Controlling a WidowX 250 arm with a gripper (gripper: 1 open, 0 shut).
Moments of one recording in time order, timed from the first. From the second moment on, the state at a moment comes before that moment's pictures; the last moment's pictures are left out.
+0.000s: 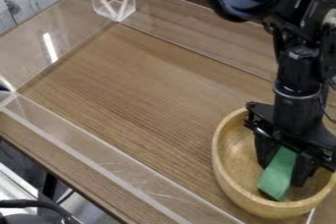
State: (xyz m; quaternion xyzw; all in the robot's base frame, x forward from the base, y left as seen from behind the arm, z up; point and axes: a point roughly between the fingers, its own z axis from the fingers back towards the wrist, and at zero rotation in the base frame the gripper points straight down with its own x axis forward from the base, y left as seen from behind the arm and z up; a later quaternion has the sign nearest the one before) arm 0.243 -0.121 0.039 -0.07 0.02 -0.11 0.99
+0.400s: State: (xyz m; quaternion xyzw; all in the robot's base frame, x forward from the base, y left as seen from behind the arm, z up) arm 0.242 -0.111 0.030 -0.06 0.04 -0.10 0.99
